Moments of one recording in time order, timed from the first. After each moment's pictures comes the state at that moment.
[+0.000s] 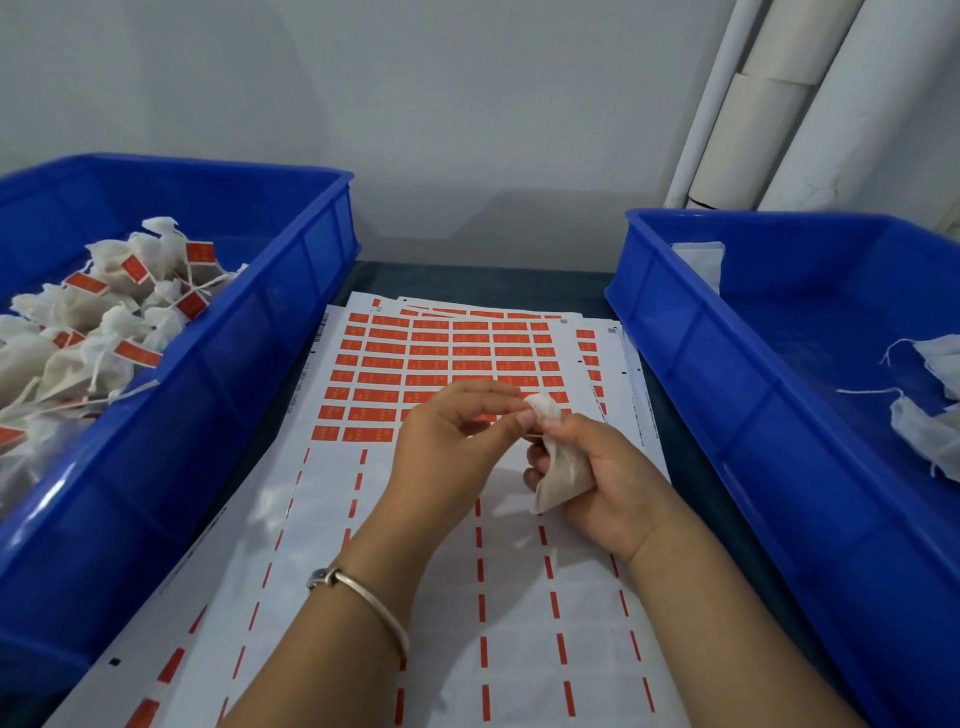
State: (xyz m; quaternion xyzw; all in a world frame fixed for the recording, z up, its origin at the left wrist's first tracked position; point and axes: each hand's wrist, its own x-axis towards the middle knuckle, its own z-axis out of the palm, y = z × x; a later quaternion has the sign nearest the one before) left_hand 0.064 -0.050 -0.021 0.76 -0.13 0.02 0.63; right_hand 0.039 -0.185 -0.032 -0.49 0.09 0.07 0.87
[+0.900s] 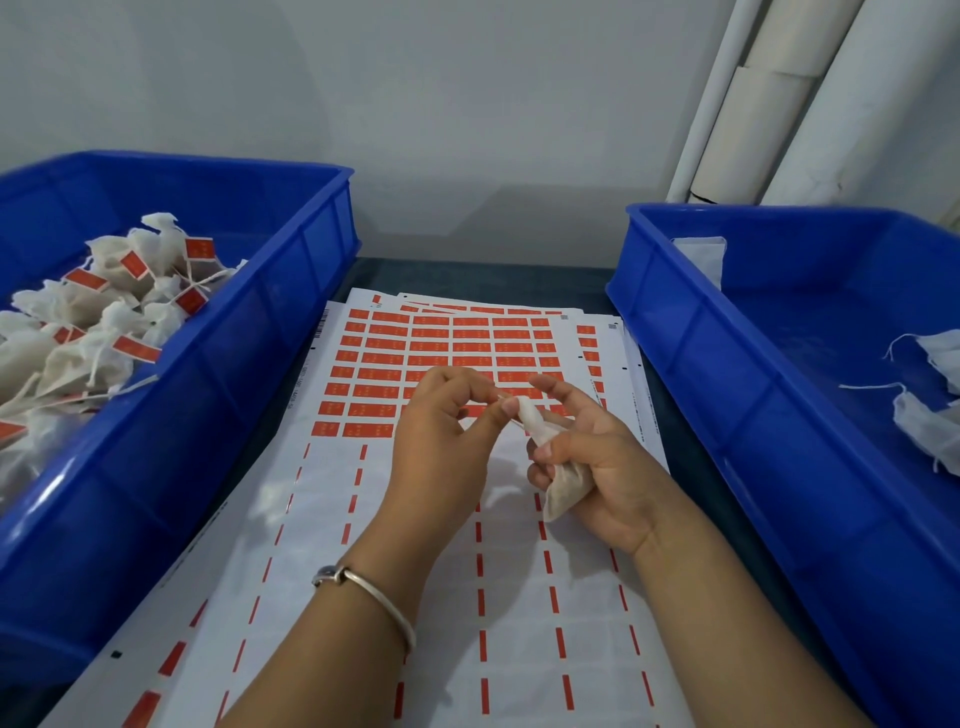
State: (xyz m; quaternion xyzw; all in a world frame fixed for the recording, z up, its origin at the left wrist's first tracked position) left_hand 0.069 -0.056 -0.032 0.83 -0.08 0.10 0.55; right_hand 0.042 -0.191 -0.038 -0.54 0.06 0.10 0.83
